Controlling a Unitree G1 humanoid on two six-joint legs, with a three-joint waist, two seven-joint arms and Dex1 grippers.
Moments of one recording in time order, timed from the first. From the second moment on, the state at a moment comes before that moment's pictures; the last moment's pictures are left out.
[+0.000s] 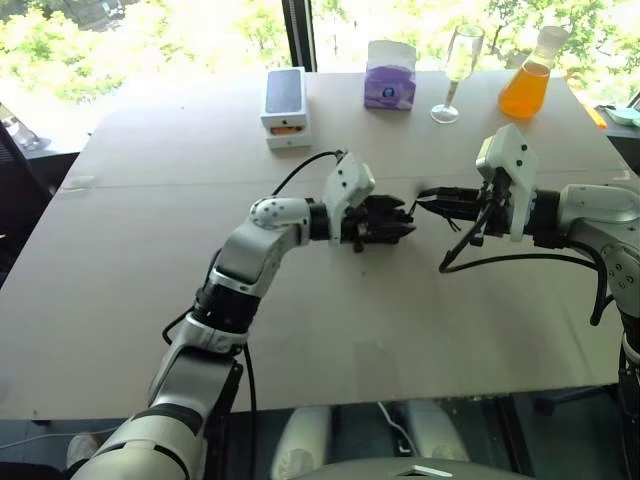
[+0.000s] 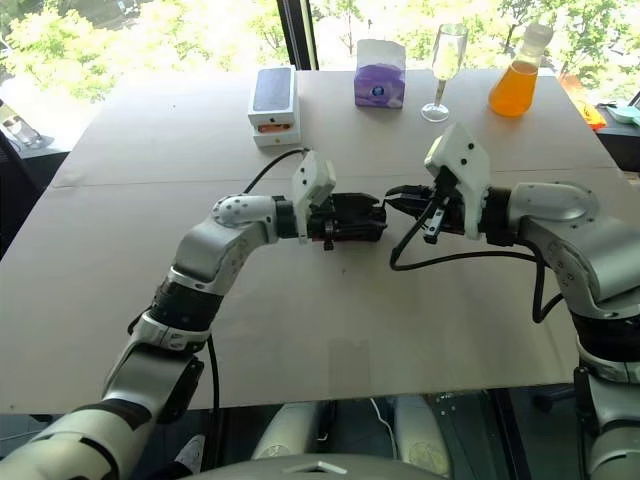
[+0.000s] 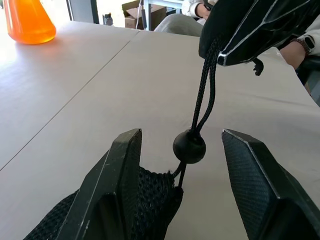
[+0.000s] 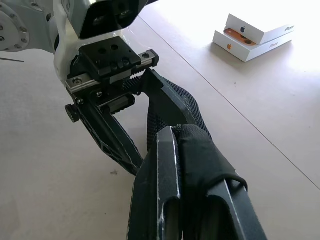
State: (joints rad) left arm -0.73 0.36 -0.25 0.05 -0.34 0.47 -0.98; right arm -0.62 -0.74 0.01 -0.41 0.59 0.87 0.82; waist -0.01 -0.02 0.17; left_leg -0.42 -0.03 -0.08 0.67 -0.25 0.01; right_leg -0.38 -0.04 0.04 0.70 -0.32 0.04
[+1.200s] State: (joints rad) left arm -0.71 0.34 -0.28 0.21 -0.20 0.34 -0.89; right arm -0.37 -0.74 -0.14 -0.18 0.34 0.64 0.42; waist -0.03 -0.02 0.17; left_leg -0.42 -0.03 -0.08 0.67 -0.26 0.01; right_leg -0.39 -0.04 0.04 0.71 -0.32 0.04
